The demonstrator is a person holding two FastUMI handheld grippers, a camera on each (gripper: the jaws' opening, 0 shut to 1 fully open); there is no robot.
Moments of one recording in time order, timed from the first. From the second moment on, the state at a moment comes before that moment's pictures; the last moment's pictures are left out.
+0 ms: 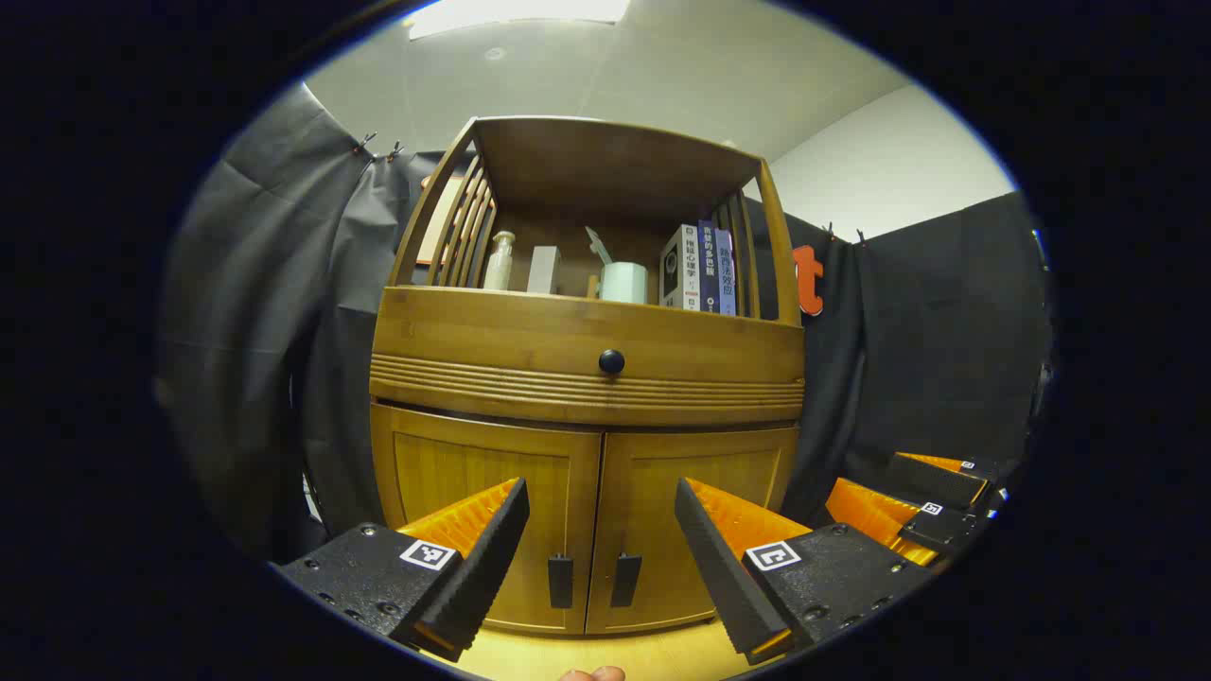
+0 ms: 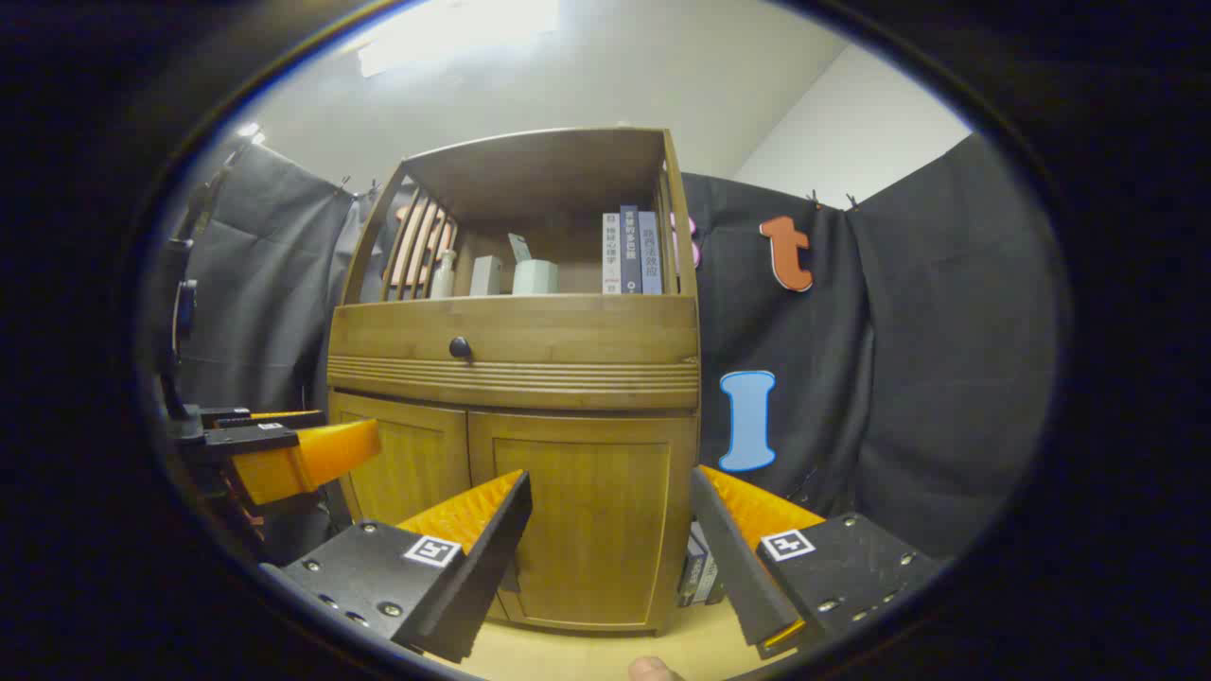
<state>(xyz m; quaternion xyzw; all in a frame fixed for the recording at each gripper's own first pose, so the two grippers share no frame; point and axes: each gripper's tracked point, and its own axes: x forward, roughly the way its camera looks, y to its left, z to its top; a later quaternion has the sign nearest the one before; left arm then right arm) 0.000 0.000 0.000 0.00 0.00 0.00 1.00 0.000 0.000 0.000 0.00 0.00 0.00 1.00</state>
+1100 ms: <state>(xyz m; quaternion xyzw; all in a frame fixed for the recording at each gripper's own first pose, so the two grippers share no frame) -0.001 0.029 -0.008 -0.01 0.01 0.03 1.00 0.024 0.031 -0.006 0.00 -0.01 0.04 1.00</state>
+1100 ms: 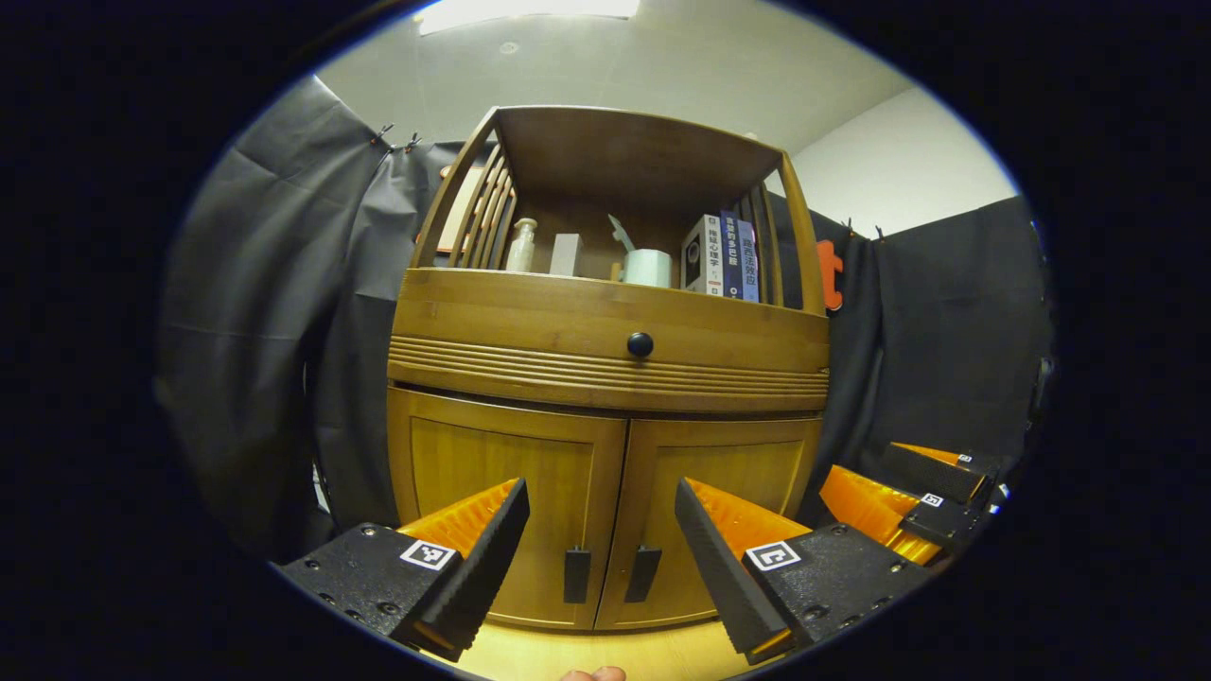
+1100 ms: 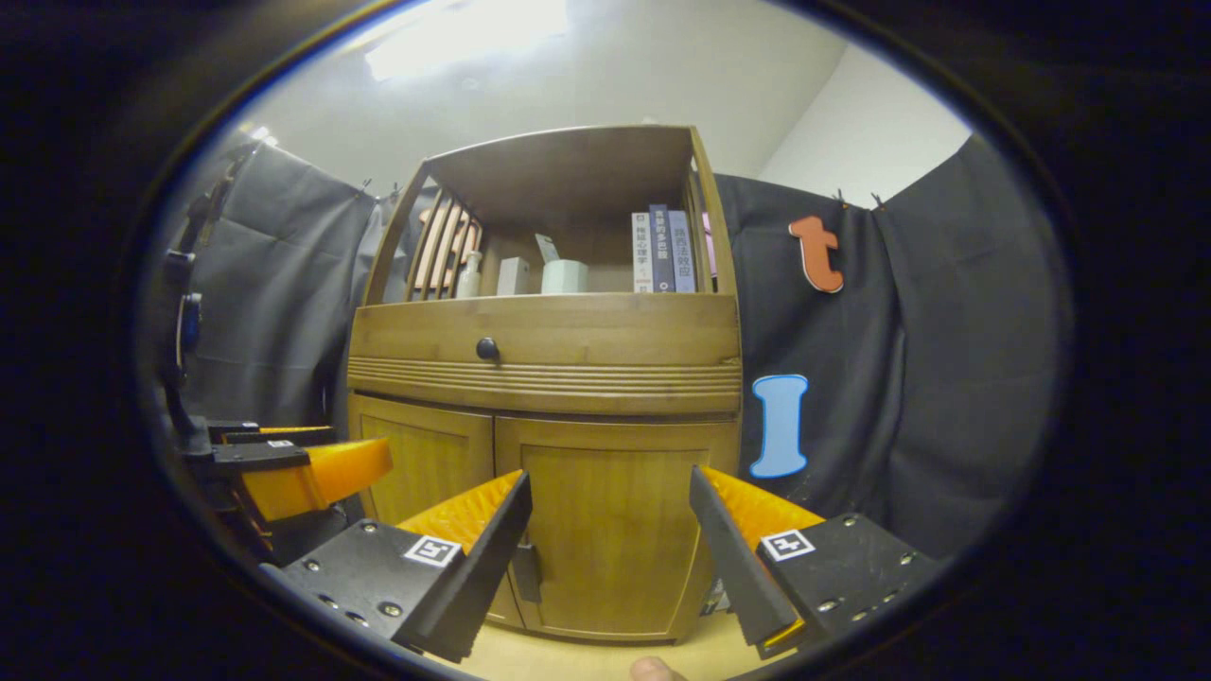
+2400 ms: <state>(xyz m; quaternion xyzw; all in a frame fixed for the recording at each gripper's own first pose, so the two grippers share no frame) 0.000 0.171 0.005 -0.01 0.00 0.07 1.00 0.139 0.138 -0.217 0.02 0.20 0.02 0.98</state>
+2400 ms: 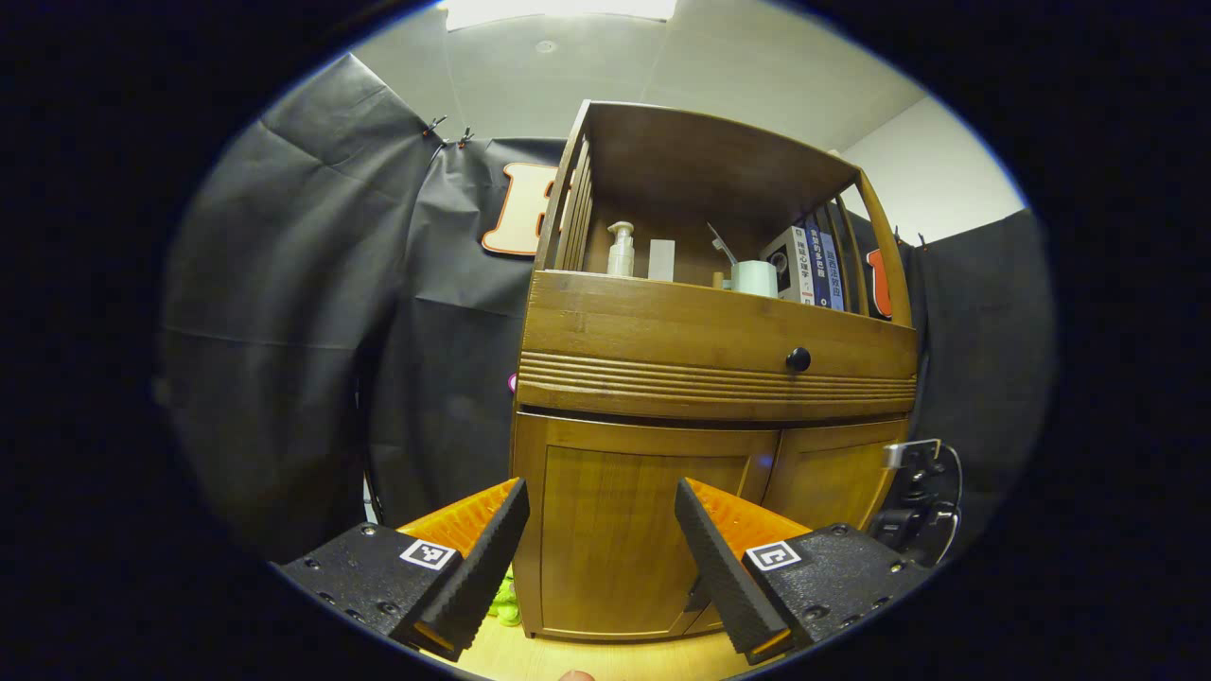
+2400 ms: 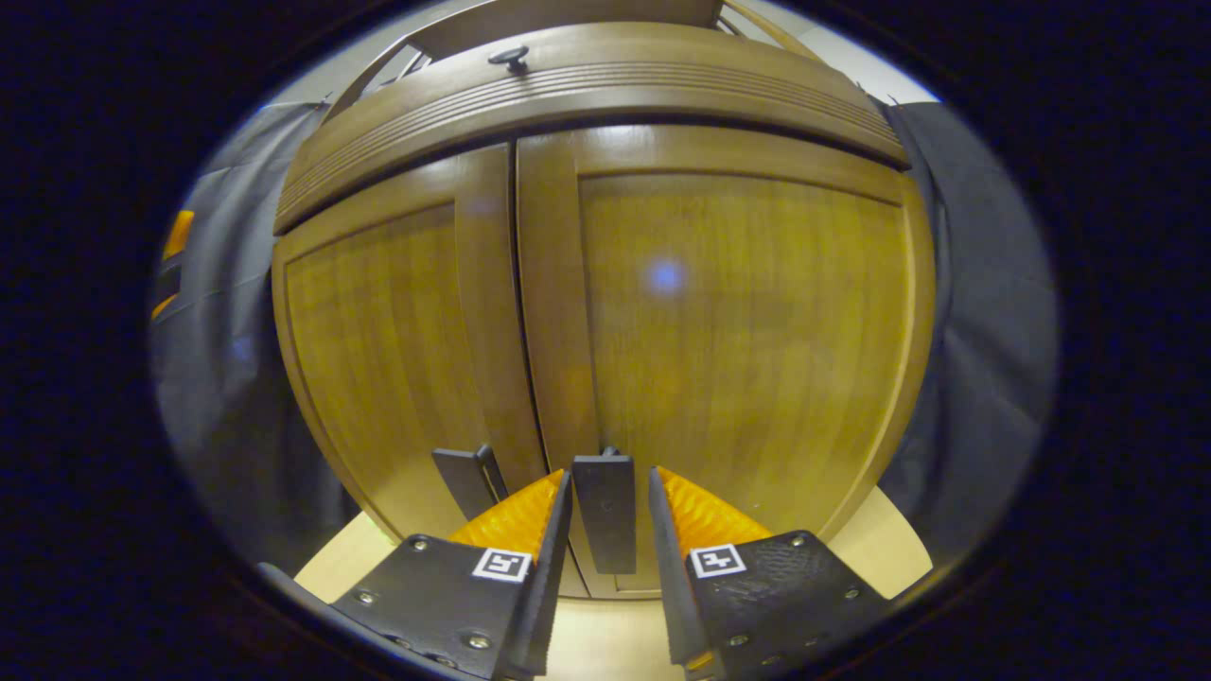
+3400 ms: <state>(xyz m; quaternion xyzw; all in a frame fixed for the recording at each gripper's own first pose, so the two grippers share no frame) 0.008 0.123 -0.001 -0.01 0.01 0.01 1.00 0.108 0.118 -0.206 0.03 0.18 -0.01 0.98</state>
